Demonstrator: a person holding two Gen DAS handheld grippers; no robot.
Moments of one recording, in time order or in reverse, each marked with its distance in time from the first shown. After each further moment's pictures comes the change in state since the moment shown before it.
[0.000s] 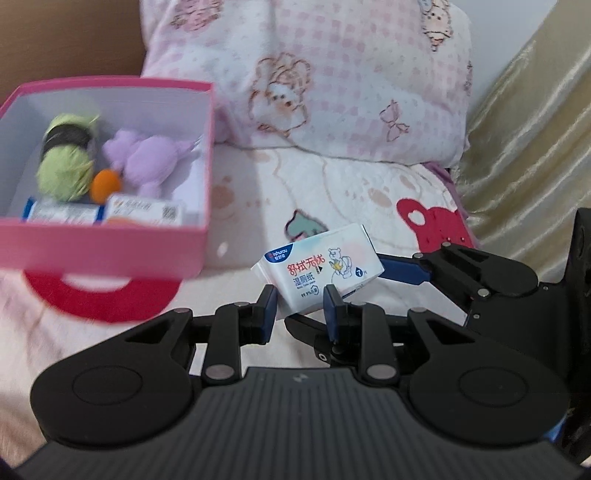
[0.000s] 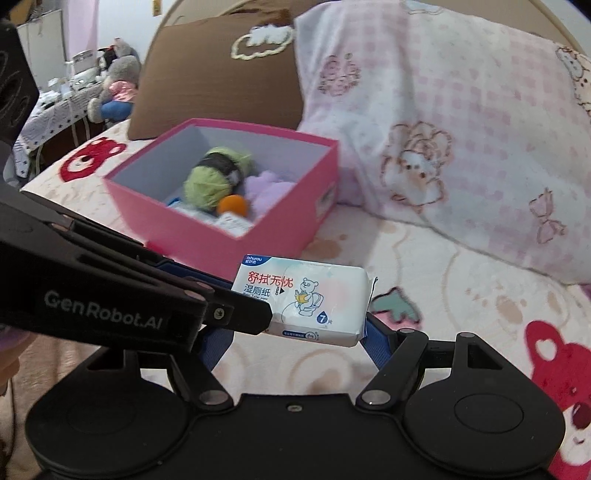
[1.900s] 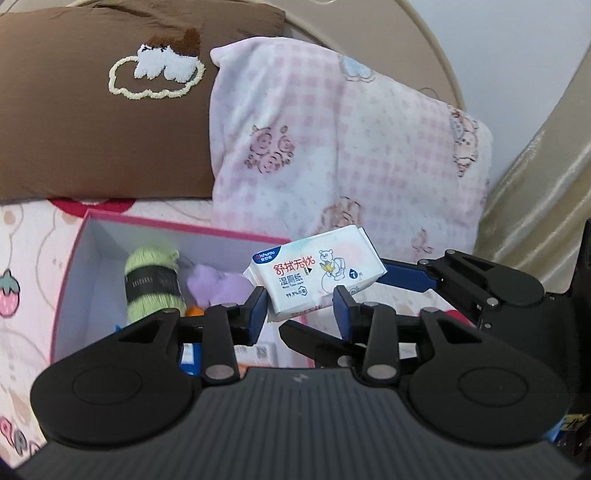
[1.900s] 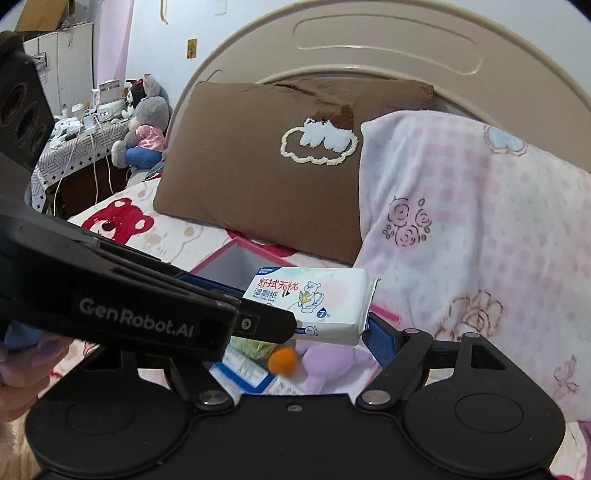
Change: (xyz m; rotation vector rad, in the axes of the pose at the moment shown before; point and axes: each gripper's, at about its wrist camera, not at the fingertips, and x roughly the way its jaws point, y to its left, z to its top) left arm -0.088 0.093 0.138 -0.023 -0.193 0.009; right arm 0.007 0.054 0.165 -0.082 -0.126 0.016
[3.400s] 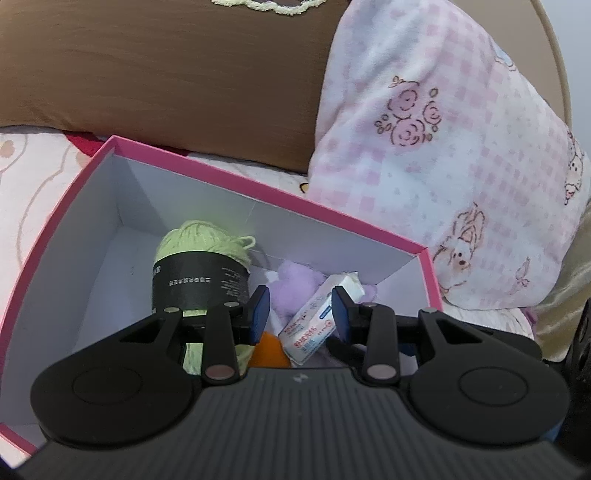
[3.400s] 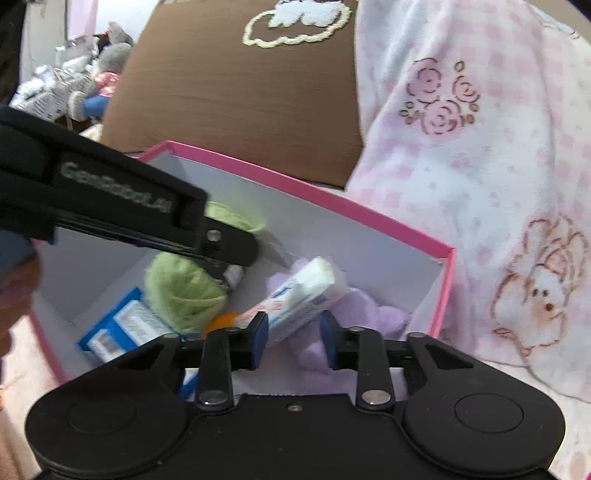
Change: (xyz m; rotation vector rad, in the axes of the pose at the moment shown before) left arm 0.128 0.104 -0.022 -0.182 0.000 0.106; right arm 0.162 -0.025 -0.061 0.007 0.109 -0.067
